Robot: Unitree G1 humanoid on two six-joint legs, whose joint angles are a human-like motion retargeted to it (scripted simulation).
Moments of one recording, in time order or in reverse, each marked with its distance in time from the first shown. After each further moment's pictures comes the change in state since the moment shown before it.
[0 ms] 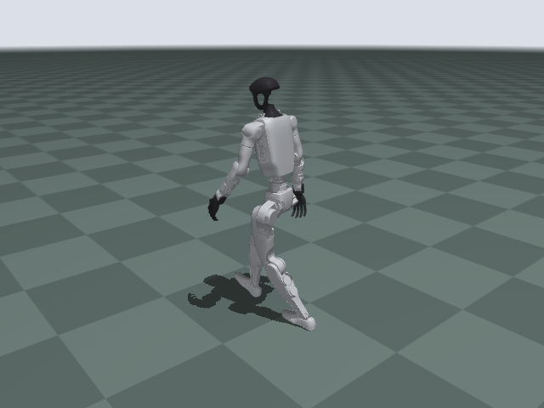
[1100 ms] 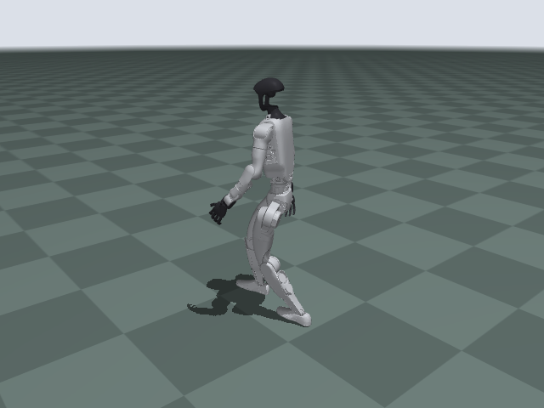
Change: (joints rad) left arm 0.100 -0.020 0.032 -0.096 -0.112 -0.012 0.011; right arm -0.033 -0.002 -0.066 0.072 0.071 0.013 -0.004; waist 0.028 0.048 -0.007; left_leg -0.104 -0.017 -0.127 0.196 -0.031 0.038; right_leg 0.084 0.070 0.314 0.154 -0.029 0.013
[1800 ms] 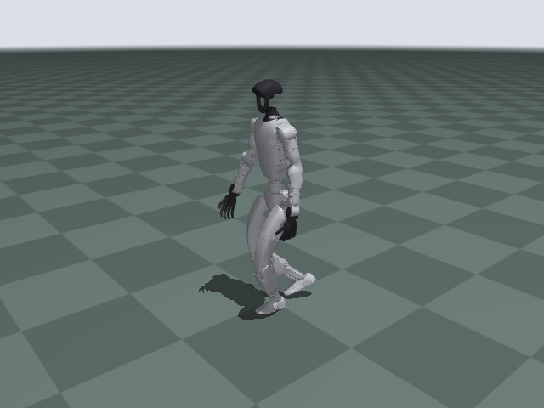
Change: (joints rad) left arm 0.302 -0.145 0.068 0.301 -0.015 0.079 -0.142; right arm -0.179 -0.013 -0.039 -0.135 0.204 -0.069 -0.082; waist 0.138 -0.083 -0.066; left_leg -0.288 0.111 0.593 0.008 0.130 0.047; right_leg 0.352 -0.261 -0.436 0.516 -0.093 -0.021
